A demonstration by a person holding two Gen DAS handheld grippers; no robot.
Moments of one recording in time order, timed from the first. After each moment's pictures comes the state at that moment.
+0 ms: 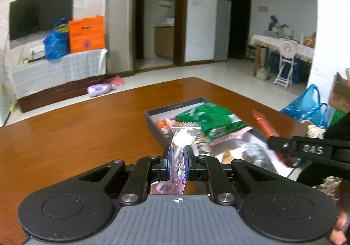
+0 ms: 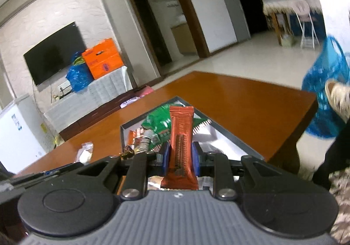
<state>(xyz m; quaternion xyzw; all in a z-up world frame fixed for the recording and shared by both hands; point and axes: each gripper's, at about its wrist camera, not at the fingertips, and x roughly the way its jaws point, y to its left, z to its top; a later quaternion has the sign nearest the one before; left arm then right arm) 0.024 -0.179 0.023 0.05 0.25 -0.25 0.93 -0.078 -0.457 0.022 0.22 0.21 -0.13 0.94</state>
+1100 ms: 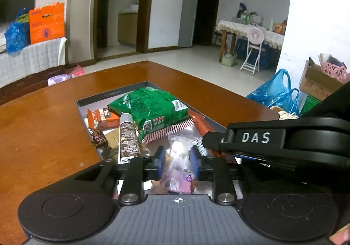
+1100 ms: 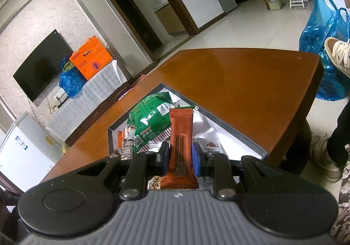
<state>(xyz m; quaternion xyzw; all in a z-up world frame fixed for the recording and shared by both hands) 0.049 -0.255 -0.019 0.05 0.28 -0.34 0.90 -0.034 -0.501 -0.009 0.30 0.25 -0.13 0.91</state>
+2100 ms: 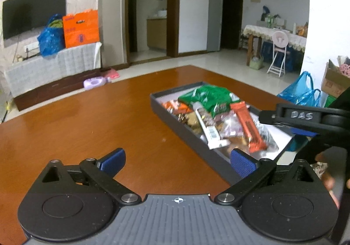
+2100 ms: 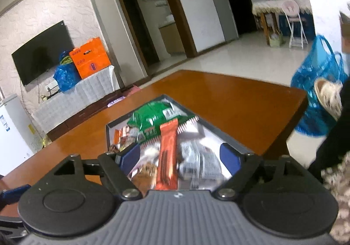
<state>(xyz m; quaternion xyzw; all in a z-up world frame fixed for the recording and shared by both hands) 0.010 -0.135 0.007 0.07 0.27 -0.26 0.92 -0.067 -0.467 0.002 0.21 0.22 -0.17 0.94</state>
